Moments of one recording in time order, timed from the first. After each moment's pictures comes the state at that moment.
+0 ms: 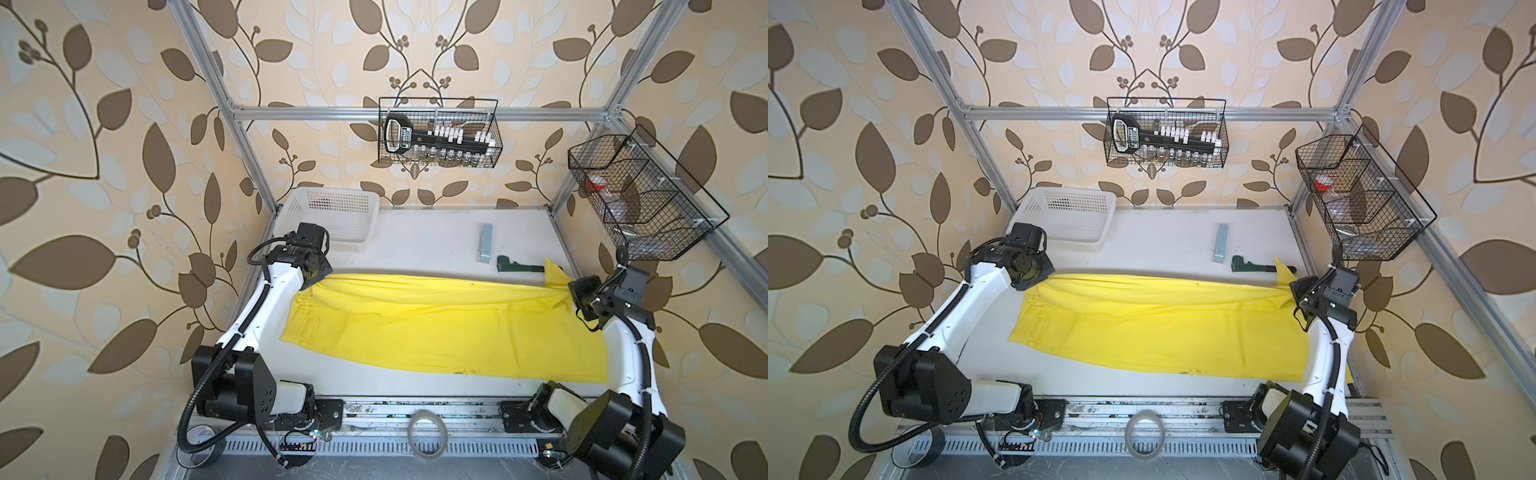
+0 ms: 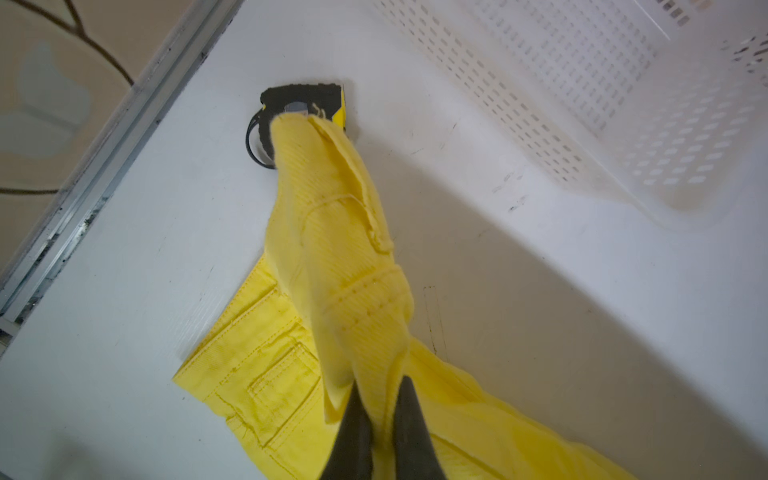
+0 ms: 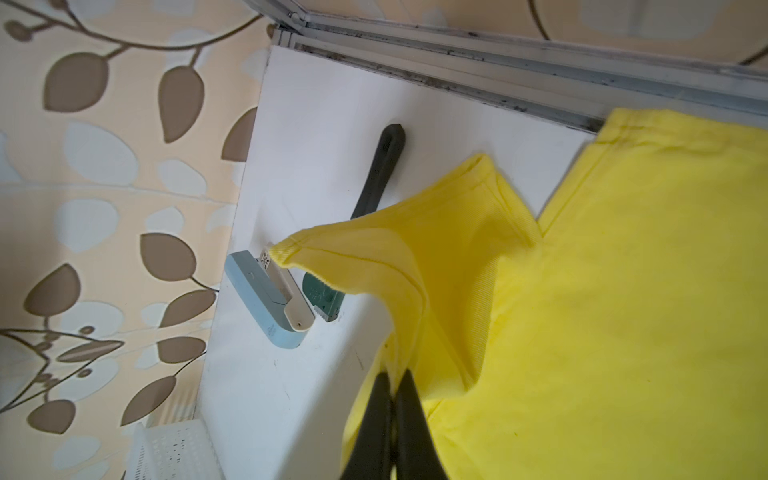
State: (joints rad) left arm -0.09 1.32 1.16 -0.94 -0.21 -0.69; right arm -0.60 1.01 0.78 -0.60 -0.19 0.79
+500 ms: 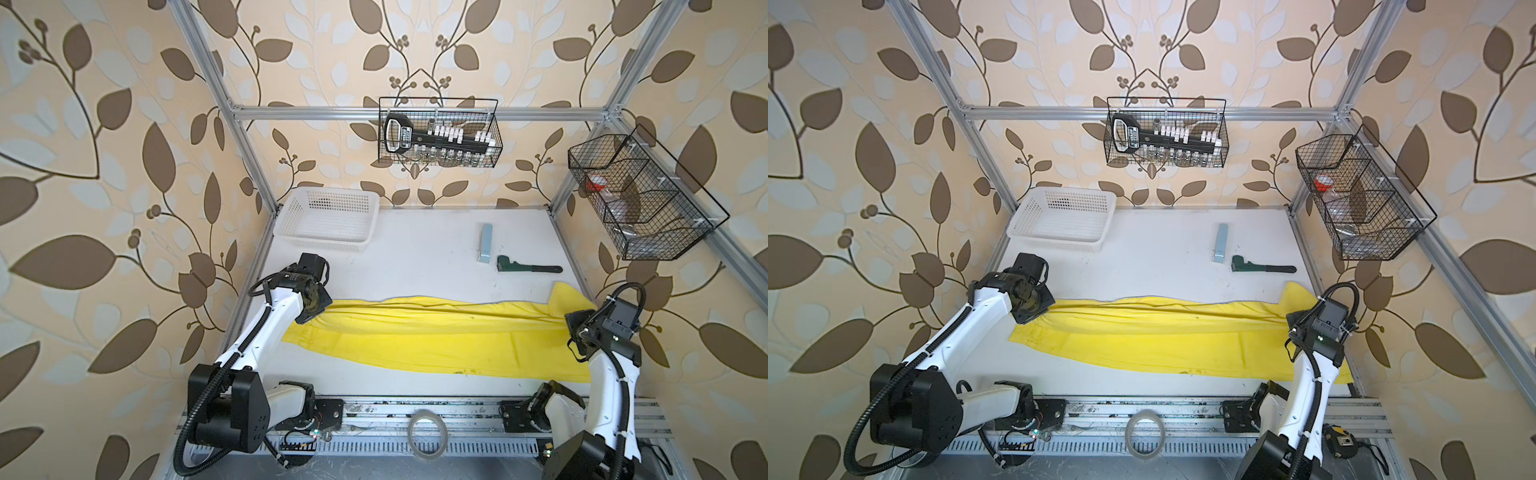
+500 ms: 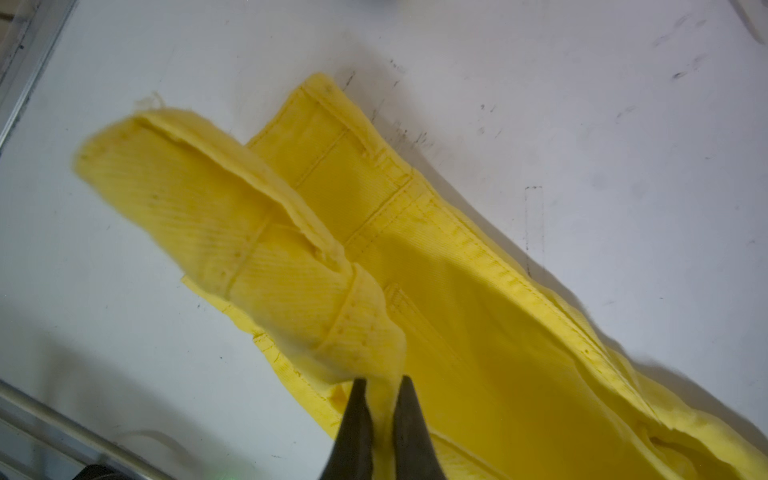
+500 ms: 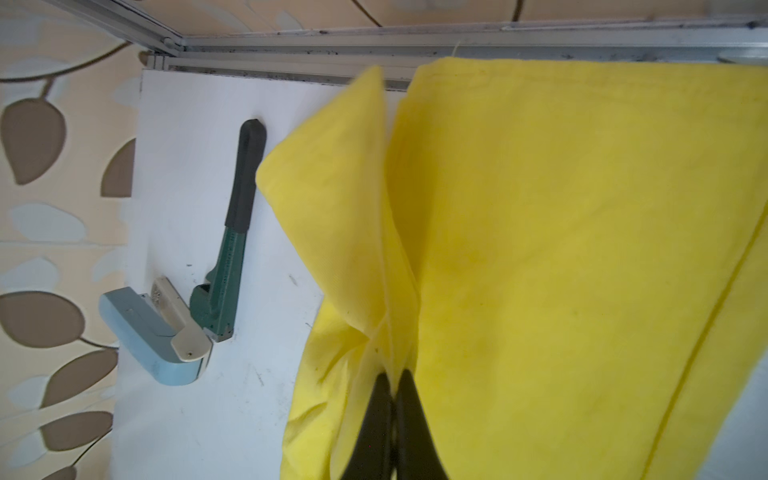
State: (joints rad) left arm -0.09 1.21 0.88 -0.95 -0.16 -0.77; right arm -0.63 0.75 0.54 -0.70 -0.01 0.83
